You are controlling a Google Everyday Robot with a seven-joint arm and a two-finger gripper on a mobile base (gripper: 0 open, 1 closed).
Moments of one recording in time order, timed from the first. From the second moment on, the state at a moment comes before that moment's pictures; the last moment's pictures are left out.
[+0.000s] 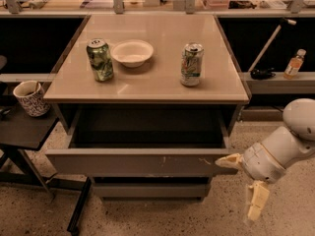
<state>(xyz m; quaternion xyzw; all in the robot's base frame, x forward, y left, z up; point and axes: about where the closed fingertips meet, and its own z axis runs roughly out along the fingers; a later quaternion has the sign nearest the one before) 0.372 -0.195 0.664 -0.65 0.67 0.34 0.14</state>
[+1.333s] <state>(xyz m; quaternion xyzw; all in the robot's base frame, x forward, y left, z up) 0.487 -0.212 0.676 -0.54 0.72 0.36 0.25</state>
